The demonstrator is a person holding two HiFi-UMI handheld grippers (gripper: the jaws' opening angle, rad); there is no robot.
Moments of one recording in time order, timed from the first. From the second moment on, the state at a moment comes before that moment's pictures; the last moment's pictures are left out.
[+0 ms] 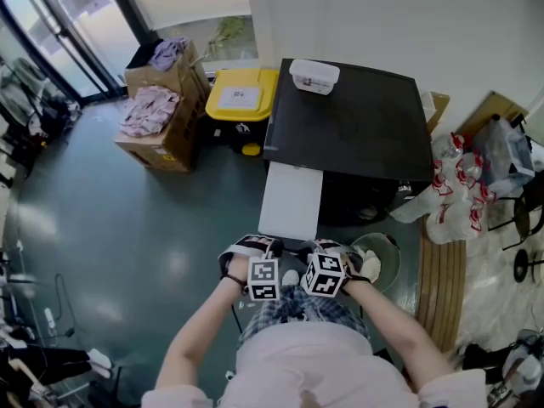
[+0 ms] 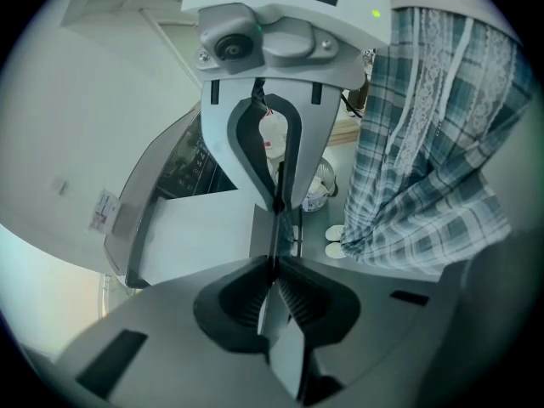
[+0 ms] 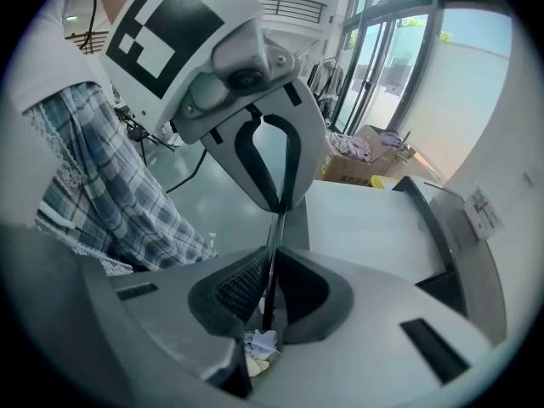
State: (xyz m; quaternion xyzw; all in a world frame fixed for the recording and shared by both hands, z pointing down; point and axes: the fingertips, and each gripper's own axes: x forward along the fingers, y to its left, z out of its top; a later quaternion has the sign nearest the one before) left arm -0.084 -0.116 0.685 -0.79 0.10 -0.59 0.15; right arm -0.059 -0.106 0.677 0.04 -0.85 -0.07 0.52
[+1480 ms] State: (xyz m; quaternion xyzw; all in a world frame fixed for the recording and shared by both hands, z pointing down) left arm -0.049 -0.215 0.566 -0.91 0.25 -0.34 0.02; right arm -0.005 -0.198 0.594 0.22 -0.92 0.10 0.31
